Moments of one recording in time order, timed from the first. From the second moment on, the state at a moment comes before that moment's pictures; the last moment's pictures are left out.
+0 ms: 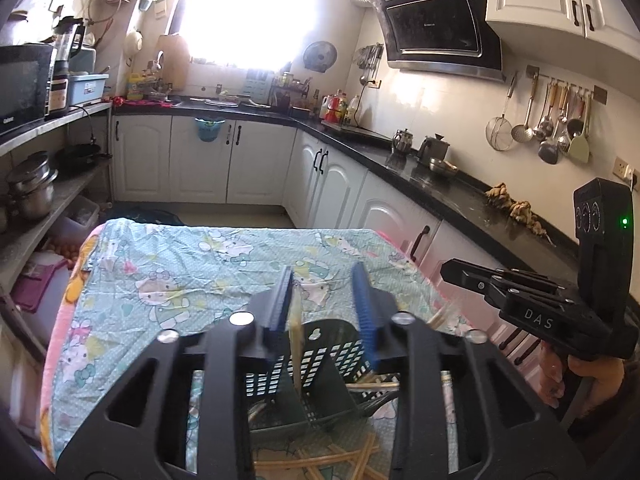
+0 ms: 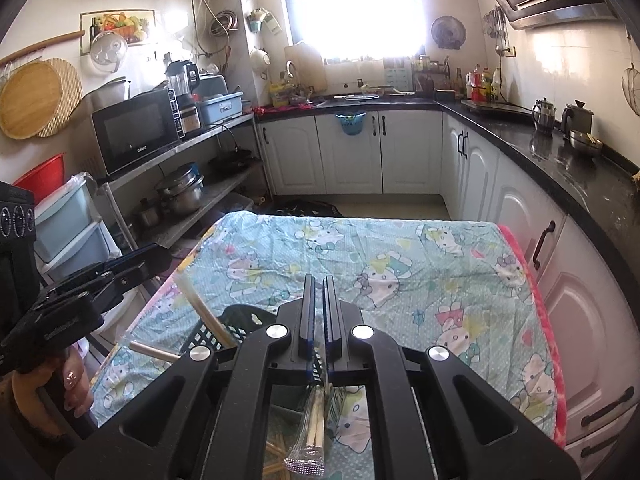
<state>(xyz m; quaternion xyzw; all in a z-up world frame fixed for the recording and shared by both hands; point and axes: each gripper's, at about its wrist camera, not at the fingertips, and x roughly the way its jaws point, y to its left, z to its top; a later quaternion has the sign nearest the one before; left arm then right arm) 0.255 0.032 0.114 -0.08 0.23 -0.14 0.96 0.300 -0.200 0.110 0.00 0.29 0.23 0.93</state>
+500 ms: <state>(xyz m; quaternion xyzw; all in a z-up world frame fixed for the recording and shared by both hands) 0.213 0.058 0.132 -0.10 0.20 -0.10 0.97 0.260 -0.208 0.125 0.00 0.24 0.23 0.94</state>
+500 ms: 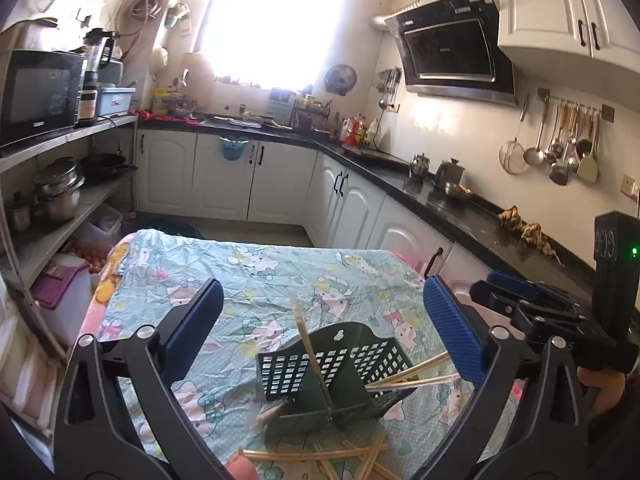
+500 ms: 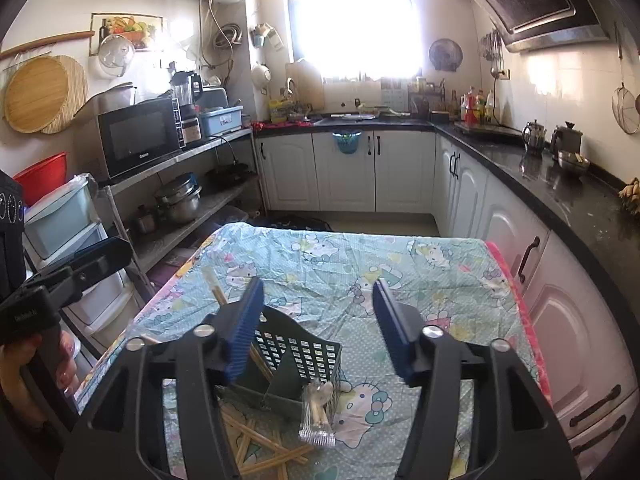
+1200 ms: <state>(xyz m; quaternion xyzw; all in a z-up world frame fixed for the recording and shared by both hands) 0.153 0.068 0.100 -0.10 0.21 -0.08 0.97 0.193 -0.215 0.093 -0.01 0.26 0.24 0.94</state>
